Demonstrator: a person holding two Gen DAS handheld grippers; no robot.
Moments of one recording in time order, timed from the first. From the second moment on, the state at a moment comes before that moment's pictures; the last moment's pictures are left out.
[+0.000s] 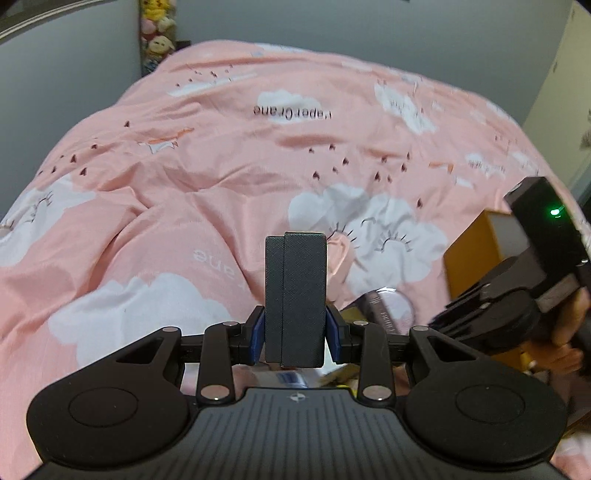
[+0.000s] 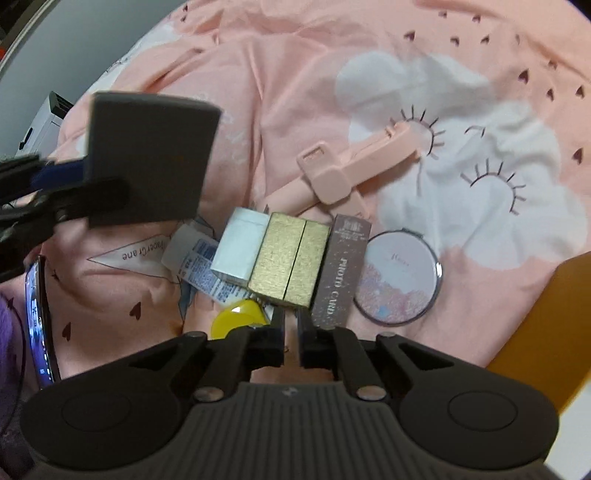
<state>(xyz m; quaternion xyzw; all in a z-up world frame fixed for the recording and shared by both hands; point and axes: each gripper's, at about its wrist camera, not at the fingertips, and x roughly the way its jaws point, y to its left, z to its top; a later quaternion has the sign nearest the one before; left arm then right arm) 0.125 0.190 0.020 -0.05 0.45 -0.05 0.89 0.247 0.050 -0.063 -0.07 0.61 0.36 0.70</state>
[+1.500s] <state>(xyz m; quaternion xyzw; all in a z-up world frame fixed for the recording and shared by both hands) 0.031 0.062 0.030 -0.09 0.39 -0.04 0.91 0.185 -0.095 0.021 0.14 0.49 0.29 0.81</state>
